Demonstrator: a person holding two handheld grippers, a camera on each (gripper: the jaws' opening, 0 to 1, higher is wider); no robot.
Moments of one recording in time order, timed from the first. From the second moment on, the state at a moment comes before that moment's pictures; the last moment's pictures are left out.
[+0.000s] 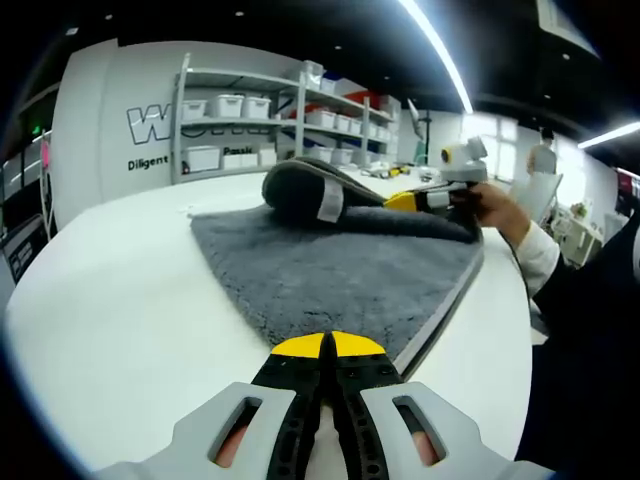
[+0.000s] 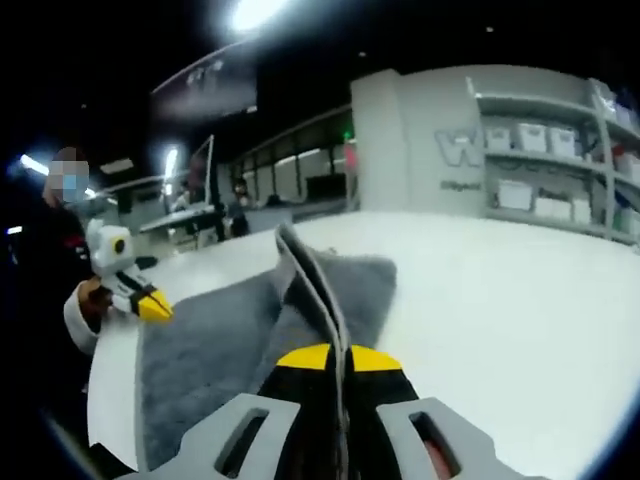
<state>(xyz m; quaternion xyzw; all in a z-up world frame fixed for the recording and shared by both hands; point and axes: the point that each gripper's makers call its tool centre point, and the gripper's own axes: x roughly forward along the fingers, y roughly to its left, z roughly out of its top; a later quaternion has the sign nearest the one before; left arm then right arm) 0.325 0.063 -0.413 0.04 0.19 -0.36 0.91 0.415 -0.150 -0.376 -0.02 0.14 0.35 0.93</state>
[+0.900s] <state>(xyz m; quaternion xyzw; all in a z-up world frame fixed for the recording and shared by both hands) 0.322 0.057 -0.414 0.05 0.20 -0.37 0.91 0.421 -0.213 -0.365 -0.01 0.12 0.25 0.96</state>
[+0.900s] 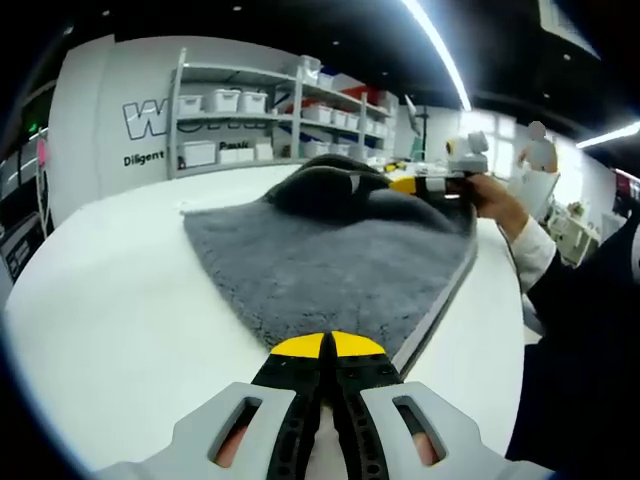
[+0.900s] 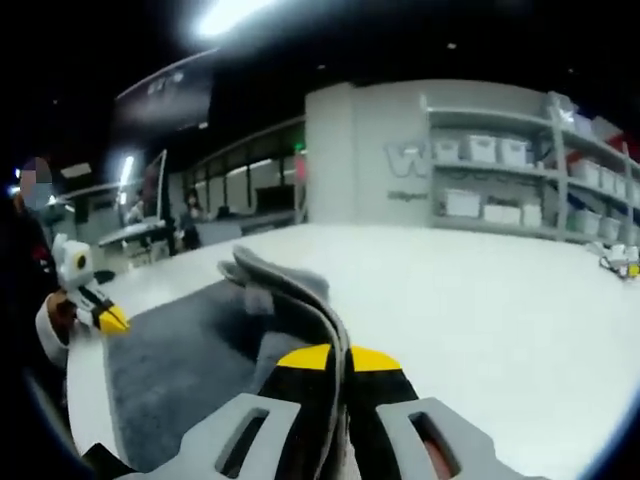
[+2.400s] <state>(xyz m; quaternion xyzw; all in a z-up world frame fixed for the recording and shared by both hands) 0.322 0.031 -0.413 0.06 0.18 -0.40 0.90 0.439 -0.299 -0.391 -0.02 0.16 0.16 0.97</state>
